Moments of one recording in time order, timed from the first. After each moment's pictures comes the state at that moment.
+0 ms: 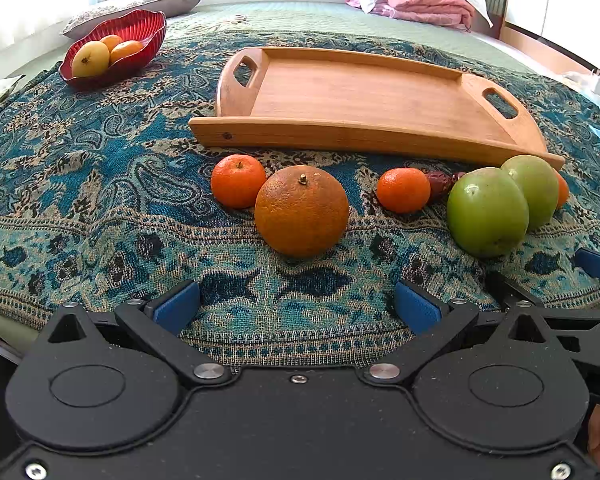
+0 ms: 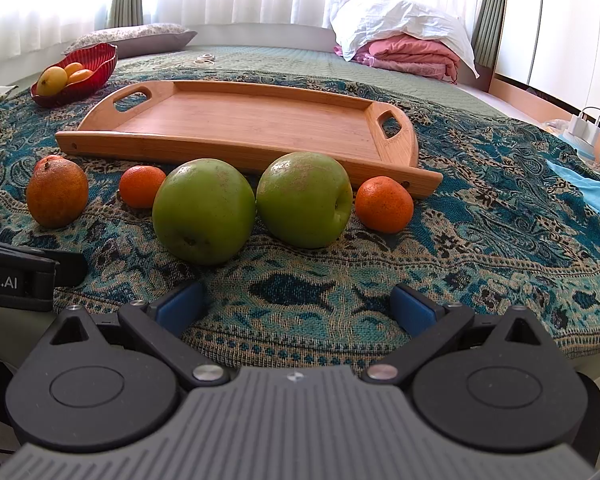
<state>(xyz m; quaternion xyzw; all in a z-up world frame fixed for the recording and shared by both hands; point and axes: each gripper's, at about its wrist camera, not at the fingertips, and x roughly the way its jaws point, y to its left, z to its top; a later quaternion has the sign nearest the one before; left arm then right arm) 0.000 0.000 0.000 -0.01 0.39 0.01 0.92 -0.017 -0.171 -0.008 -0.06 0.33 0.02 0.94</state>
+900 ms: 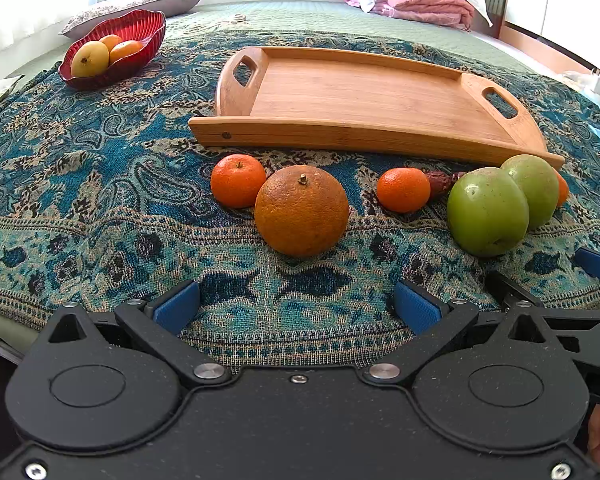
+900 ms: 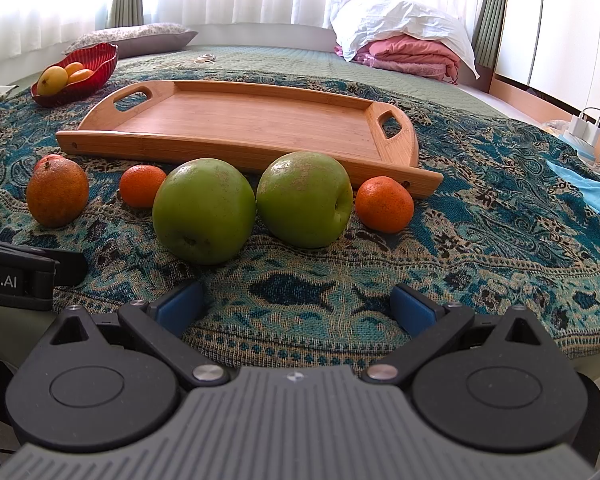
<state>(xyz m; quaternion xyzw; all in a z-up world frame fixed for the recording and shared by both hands) 0.000 0.000 0.000 -0.01 0.40 0.01 0.92 -0.017 -0.170 -0.008 -0.06 0.33 0.02 0.94</state>
